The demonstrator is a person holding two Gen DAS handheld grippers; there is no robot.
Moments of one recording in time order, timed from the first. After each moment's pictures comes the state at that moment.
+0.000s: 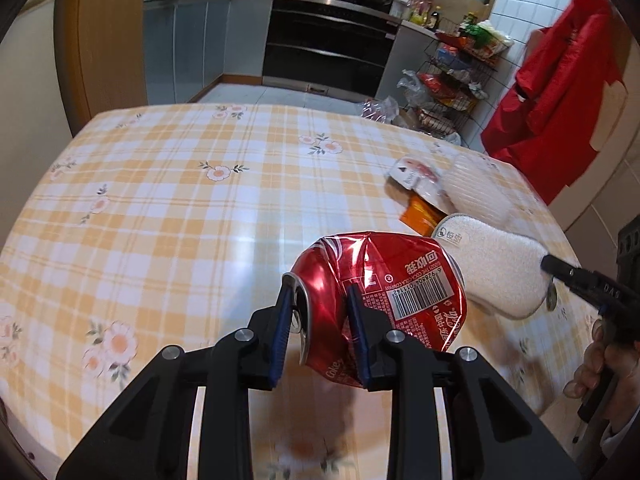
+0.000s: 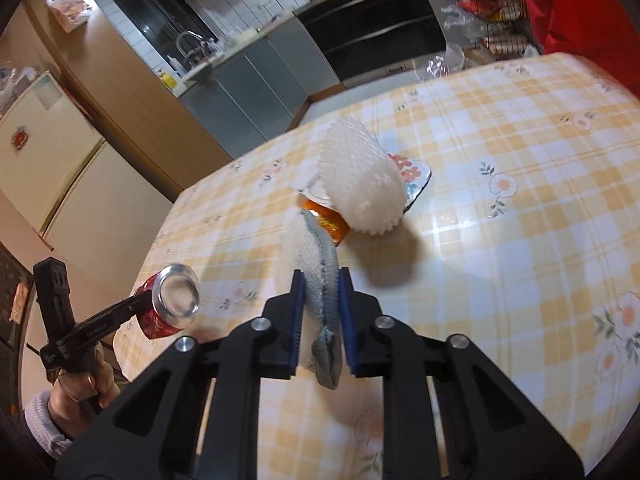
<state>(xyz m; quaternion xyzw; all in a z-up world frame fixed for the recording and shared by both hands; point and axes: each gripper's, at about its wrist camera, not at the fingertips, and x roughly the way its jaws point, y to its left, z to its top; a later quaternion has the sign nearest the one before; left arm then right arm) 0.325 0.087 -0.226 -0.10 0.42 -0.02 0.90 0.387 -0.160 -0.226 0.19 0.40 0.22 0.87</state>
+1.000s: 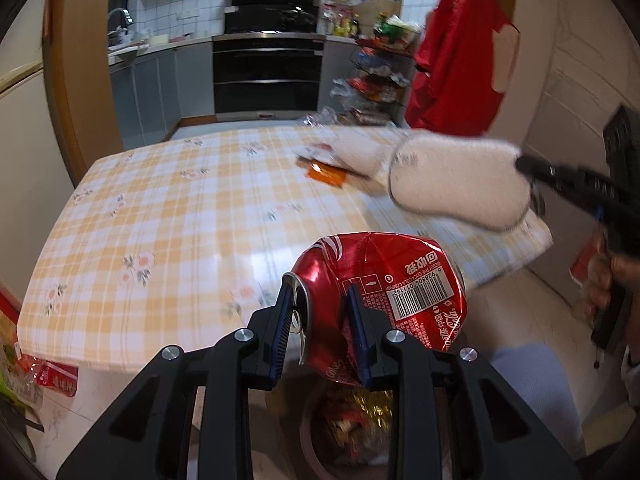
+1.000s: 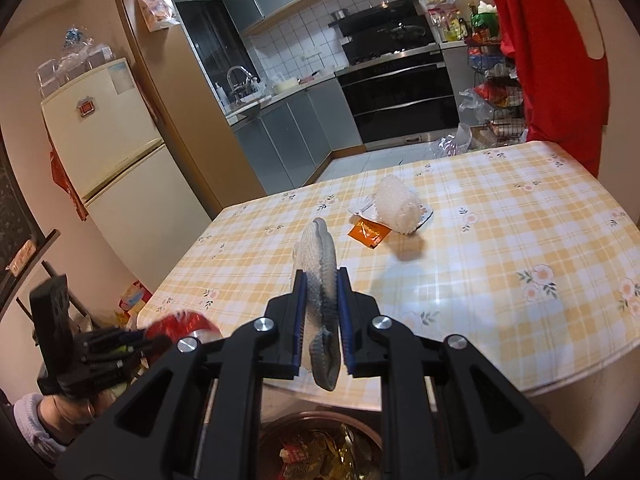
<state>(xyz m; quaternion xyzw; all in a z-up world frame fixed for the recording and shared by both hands) 0.116 0.017 -0.172 -0.01 0.38 -0.11 0.92 0.182 -0.170 -0.127 0.14 0.30 0.22 0.92</state>
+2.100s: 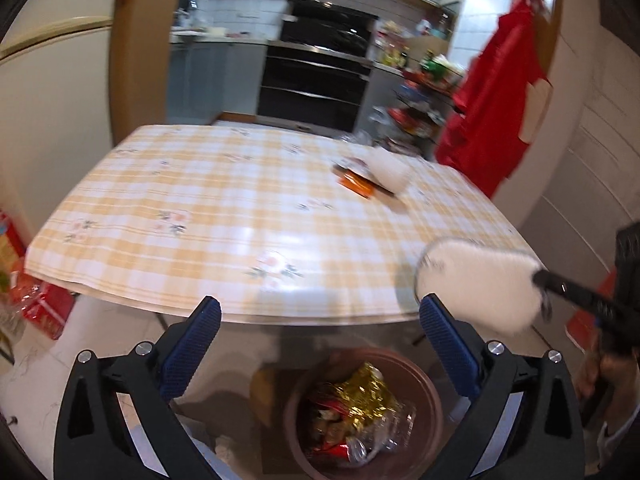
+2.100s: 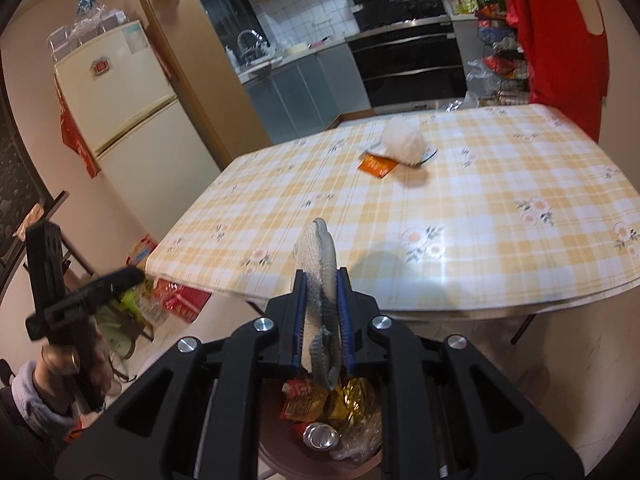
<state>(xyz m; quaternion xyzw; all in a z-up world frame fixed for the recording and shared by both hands) 0.064 0.051 -0.172 -0.10 0.34 -0.03 0.93 0.116 -0.158 -0.171 0.11 0.36 0.25 0.89</state>
